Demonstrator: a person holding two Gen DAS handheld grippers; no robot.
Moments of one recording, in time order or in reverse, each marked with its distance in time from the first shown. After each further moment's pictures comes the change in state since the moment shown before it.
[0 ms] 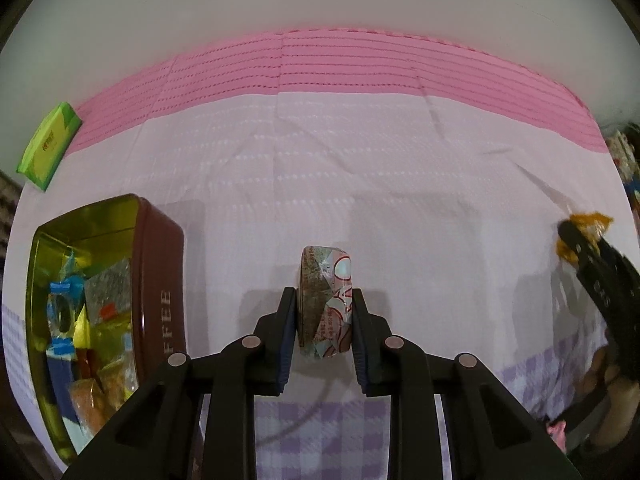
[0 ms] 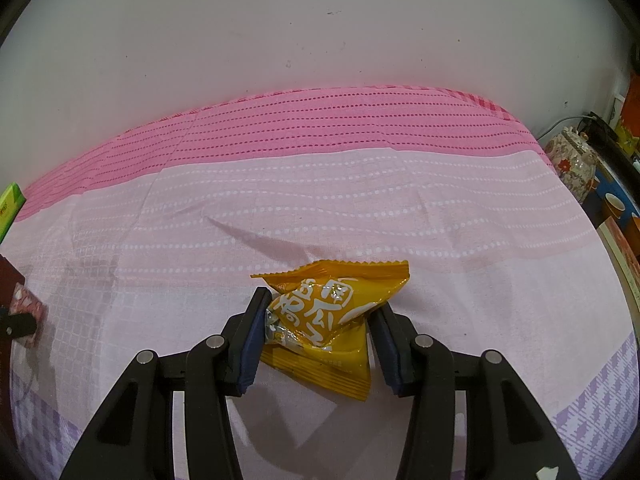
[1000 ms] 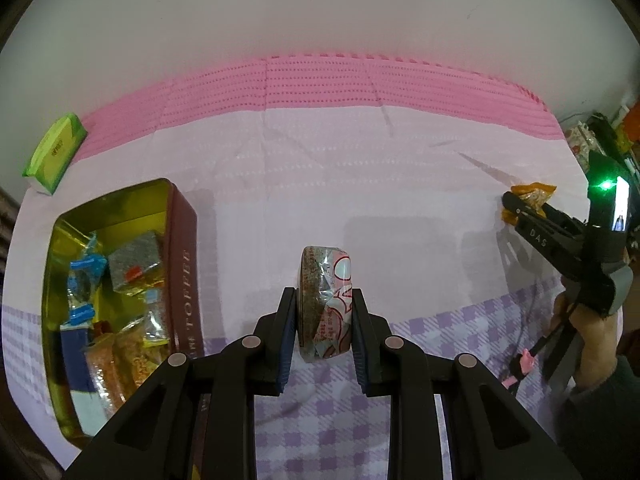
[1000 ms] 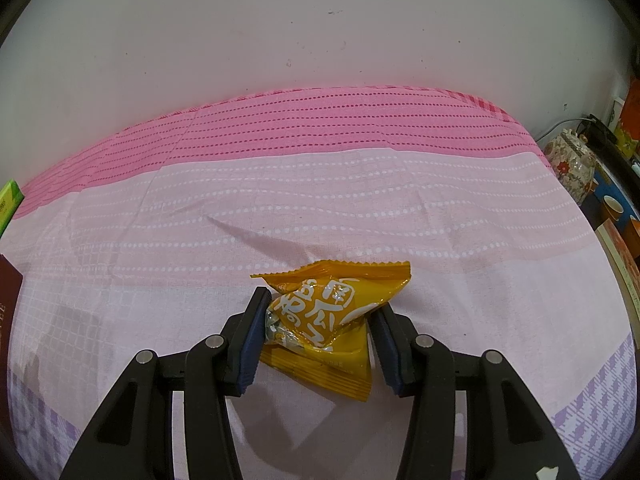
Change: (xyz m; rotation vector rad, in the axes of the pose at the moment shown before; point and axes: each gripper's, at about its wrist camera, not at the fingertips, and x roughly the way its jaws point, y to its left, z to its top) left arm -0.063 0.006 -0.039 0.044 -0.069 -0.074; right arm 0.000 -0.001 0.002 -0.006 0.002 -0.003
